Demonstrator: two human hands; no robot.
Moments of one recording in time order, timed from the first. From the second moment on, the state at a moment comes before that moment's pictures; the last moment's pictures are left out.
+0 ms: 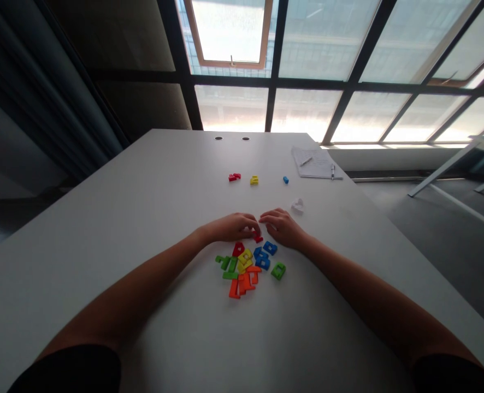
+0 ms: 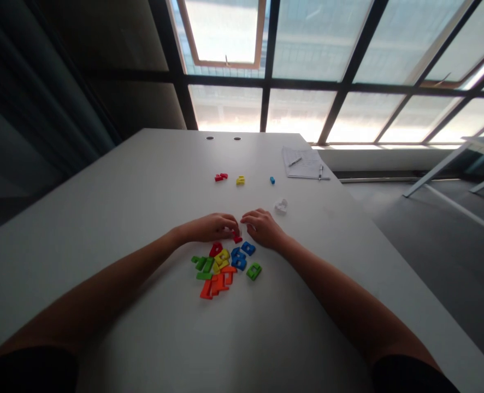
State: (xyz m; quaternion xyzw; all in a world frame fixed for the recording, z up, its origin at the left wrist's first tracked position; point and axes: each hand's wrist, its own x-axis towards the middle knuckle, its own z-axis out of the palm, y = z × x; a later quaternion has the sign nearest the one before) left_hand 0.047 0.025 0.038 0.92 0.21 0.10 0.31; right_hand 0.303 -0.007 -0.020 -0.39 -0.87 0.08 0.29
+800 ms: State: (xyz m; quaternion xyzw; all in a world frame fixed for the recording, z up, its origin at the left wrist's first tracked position) left_hand -0.005 0.113 0.002 0.81 0.55 0.21 0.00; right_hand 0.304 -0.005 -0.023 -0.39 -0.87 0.09 0.28
